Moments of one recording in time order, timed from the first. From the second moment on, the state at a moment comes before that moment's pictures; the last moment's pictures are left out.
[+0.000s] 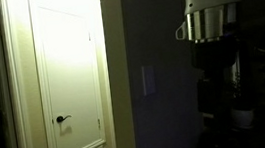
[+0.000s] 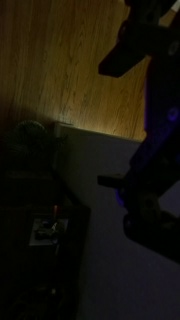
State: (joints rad) arm 0.05 -0.32 0.35 -2.19 -0.14 1.90 0.34
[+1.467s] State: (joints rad) arm 0.07 -0.14 0.18 -2.17 -0.16 2.15 0.15
